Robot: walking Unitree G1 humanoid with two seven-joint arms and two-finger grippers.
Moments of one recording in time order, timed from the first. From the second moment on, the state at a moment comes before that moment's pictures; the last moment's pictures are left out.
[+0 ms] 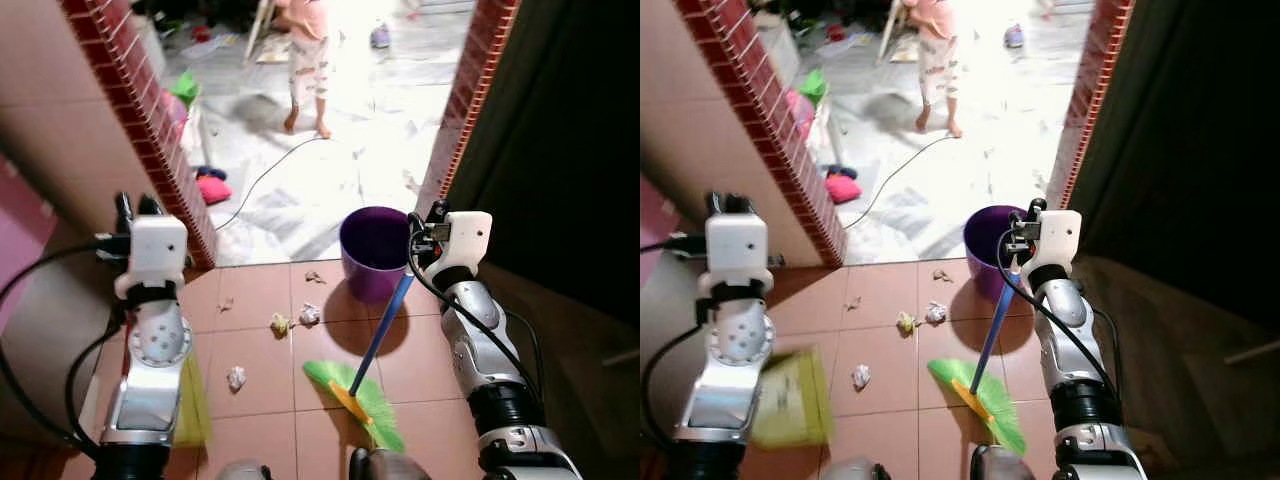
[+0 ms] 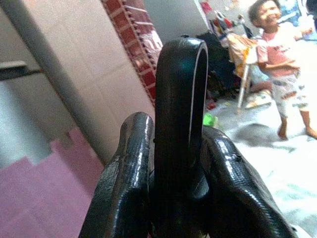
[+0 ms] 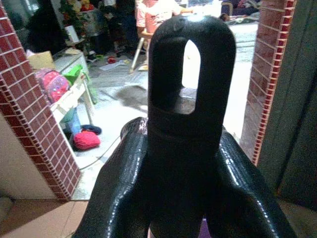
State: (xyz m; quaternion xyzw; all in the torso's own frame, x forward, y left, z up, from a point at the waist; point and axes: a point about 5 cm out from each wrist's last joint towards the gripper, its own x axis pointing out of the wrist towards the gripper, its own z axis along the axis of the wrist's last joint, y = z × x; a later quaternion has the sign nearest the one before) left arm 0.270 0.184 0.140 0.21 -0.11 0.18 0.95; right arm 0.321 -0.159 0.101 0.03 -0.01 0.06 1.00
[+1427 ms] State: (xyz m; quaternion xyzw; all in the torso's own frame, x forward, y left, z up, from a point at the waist) left arm 0.291 0.146 0.138 0.14 -0.10 0.12 0.98; right arm 0.336 -0.171 0.125 0.03 -0.04 -0.02 1.00
